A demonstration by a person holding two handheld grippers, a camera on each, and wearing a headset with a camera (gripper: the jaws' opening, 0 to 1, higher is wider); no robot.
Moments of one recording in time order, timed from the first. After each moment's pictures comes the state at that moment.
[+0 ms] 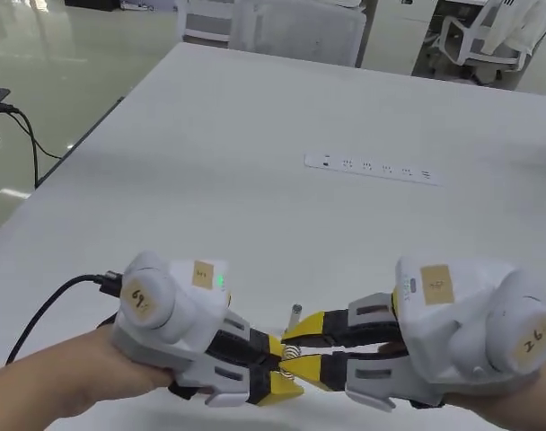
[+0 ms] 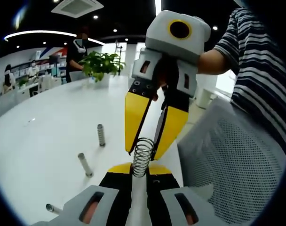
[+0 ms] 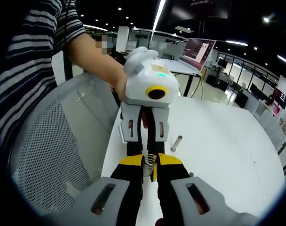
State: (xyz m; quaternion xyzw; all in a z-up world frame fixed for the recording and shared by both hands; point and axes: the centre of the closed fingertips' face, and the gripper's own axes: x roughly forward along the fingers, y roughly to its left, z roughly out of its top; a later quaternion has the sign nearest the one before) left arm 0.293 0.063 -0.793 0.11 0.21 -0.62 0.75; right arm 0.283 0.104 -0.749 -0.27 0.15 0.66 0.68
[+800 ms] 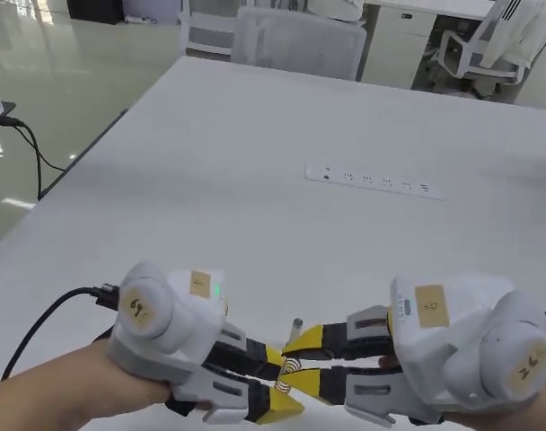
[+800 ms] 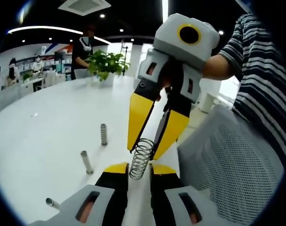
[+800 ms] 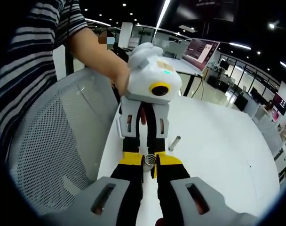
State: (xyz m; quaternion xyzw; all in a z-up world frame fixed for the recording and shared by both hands) left arm 0.295 0.068 -0.786 0.08 0.22 -0.60 0.76; right arm 0.285 0.105 -0.747 -0.30 0.15 0.66 0.67
